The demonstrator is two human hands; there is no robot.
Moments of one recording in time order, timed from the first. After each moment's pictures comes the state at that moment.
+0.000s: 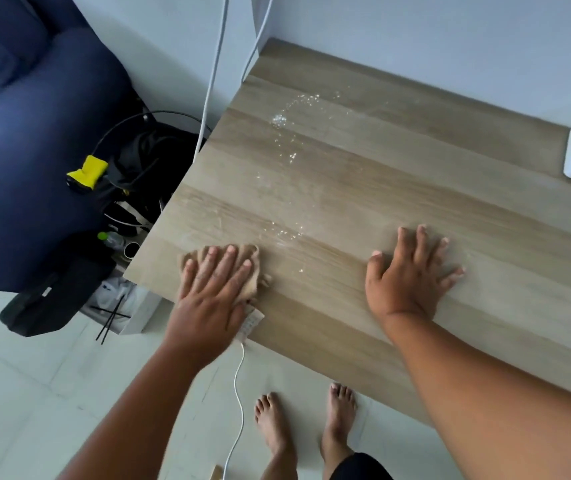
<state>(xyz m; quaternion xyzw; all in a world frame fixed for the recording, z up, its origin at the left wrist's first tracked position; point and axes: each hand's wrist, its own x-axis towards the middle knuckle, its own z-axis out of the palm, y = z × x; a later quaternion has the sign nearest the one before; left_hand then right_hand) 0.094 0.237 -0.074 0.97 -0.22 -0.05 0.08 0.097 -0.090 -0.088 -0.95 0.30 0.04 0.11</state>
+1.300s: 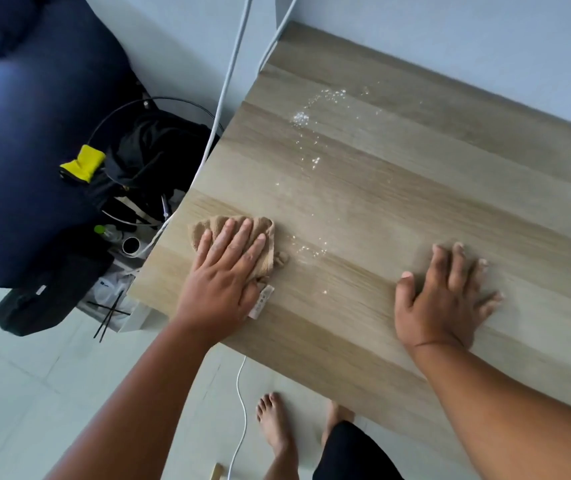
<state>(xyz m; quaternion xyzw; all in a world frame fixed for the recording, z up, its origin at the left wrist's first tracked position) 0.168 0.237 -0.074 0.96 -0.24 -0.05 0.12 0.098 -0.087 -0.083 -0.95 0.31 0.05 0.07</state>
